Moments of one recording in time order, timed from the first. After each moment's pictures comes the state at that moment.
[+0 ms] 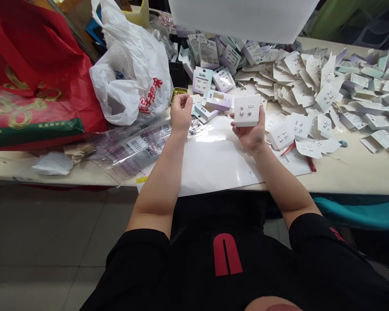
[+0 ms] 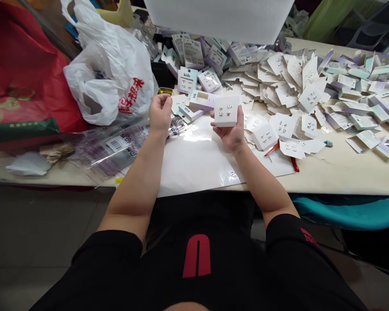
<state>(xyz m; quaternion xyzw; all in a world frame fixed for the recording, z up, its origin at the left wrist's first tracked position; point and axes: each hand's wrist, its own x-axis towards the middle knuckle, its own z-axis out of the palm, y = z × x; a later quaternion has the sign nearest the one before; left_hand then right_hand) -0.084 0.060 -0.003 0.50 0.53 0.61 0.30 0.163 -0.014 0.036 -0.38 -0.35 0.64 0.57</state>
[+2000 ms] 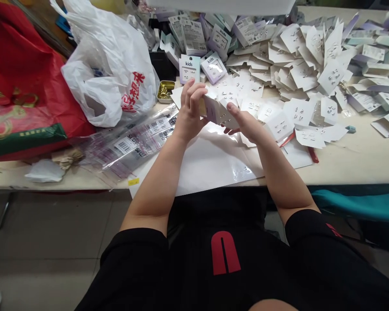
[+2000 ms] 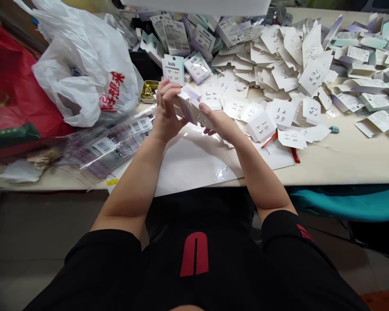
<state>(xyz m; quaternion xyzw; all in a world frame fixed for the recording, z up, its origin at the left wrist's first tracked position) -0.043 0.025 0.024 0.77 0.47 0.39 0.16 0.174 -0.026 0.068 -0.51 -0.57 0.54 0.36</state>
